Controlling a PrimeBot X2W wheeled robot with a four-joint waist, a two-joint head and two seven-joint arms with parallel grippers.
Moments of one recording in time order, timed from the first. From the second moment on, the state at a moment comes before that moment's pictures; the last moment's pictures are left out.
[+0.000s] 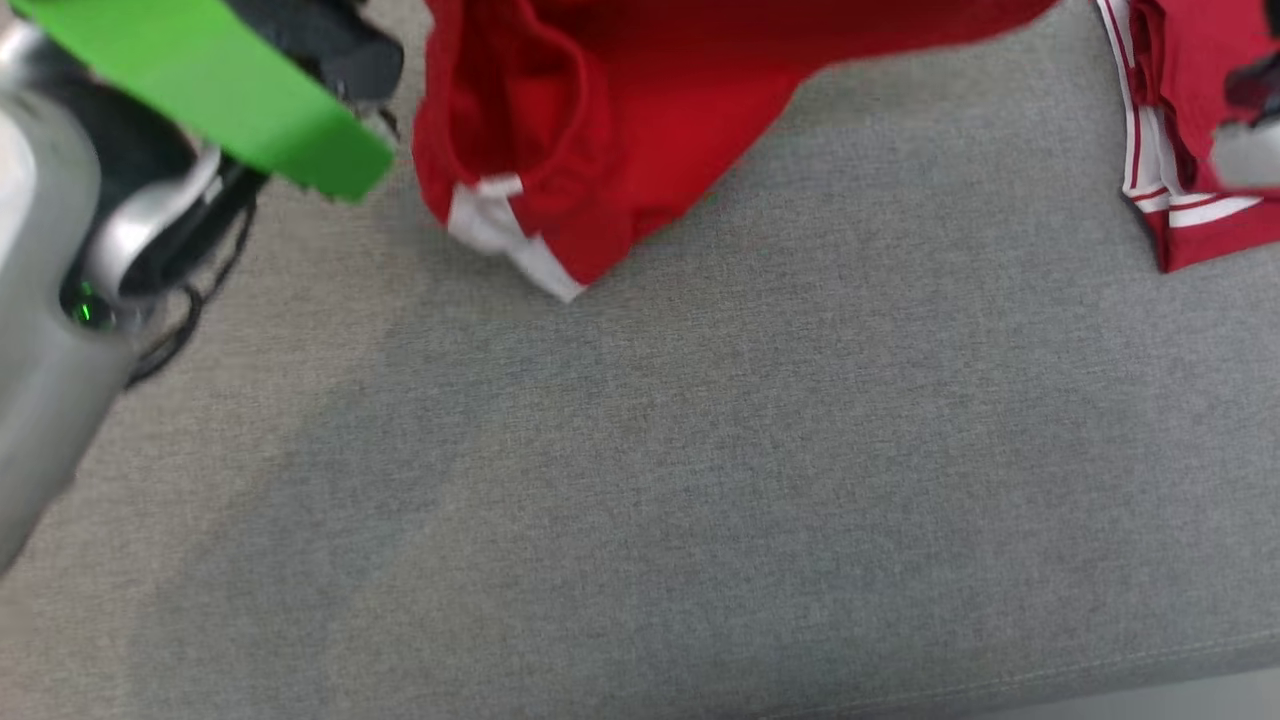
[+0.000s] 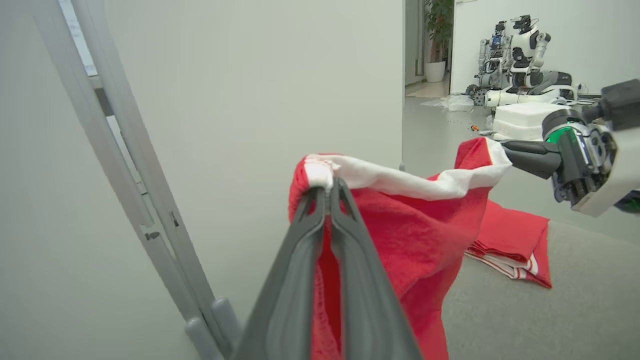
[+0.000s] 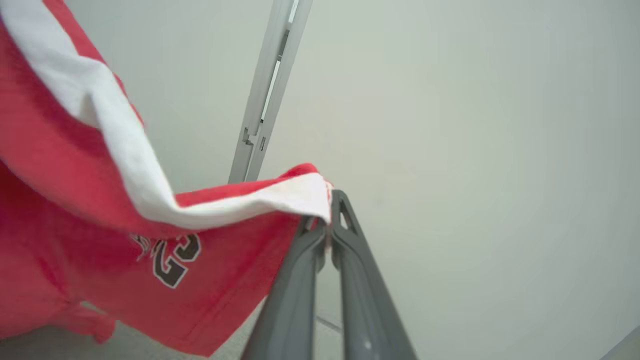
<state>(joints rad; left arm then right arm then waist) -1.12 0.54 -0.65 -0.09 -0.80 -0.10 0.13 -0.84 -0.69 0.38 0.16 0.41 0.13 -0.26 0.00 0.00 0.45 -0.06</state>
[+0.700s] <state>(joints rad) -1.39 0.57 -0.91 0.21 -0.58 -0.13 -0.25 -0.91 -0.64 0.25 0.04 0.32 0.13 -0.26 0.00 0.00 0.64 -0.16</state>
